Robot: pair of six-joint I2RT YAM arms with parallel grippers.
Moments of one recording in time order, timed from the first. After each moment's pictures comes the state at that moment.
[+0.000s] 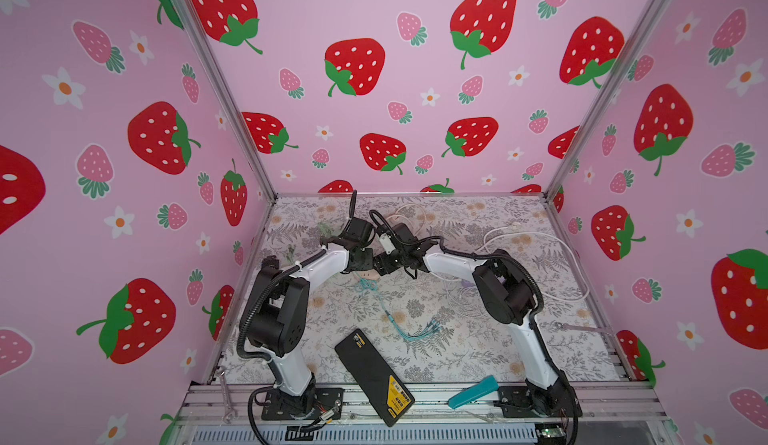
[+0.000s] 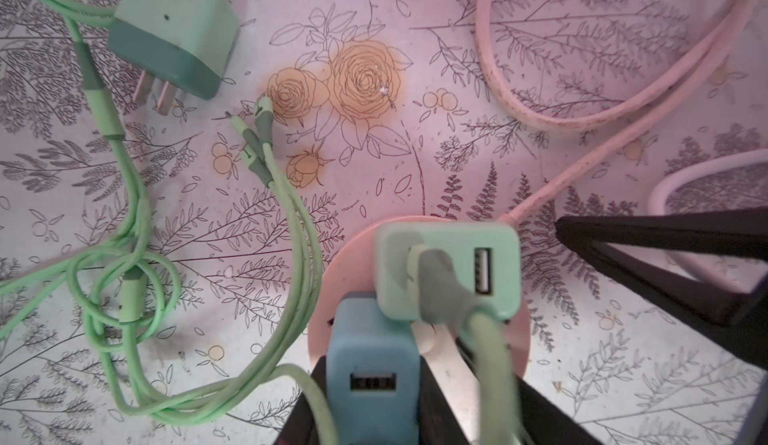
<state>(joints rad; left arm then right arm) -0.37 1.76 1.18 -0.54 -0.16 -0.32 0.87 2.29 1.67 -0.25 -0.13 0.29</state>
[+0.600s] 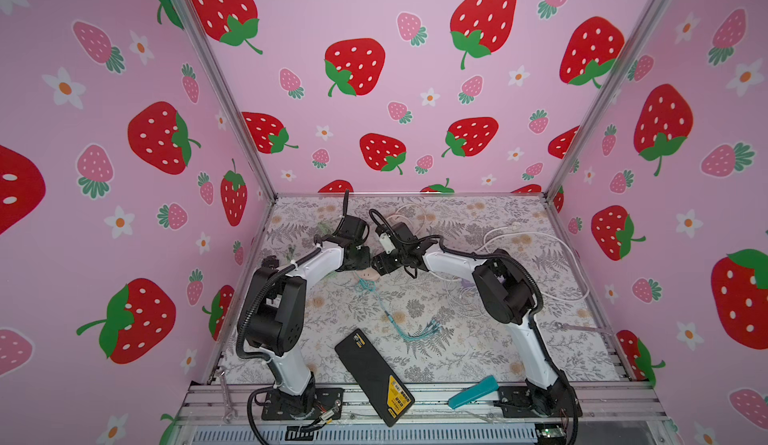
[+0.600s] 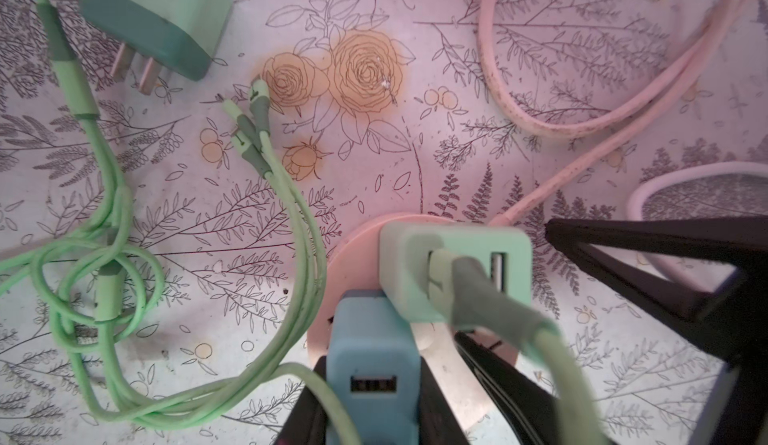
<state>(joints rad) -0.31 1.75 1.18 -0.54 -0.02 -0.36 0.86 2.30 1.69 -0.27 -0.14 0.29</state>
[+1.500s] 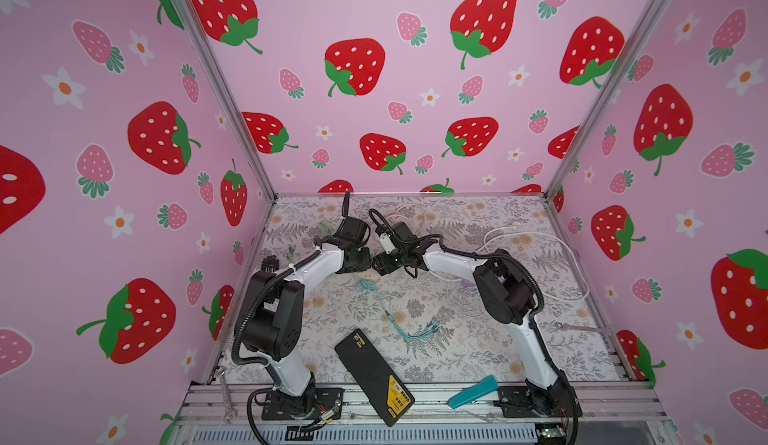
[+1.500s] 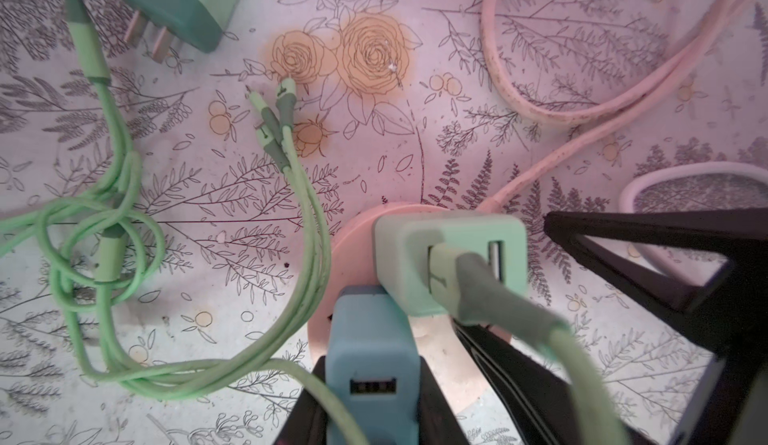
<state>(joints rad) -0.35 1.72 1.17 -0.58 -0.08 -0.40 0.86 2.29 1.70 -0.30 -0.13 0.29</state>
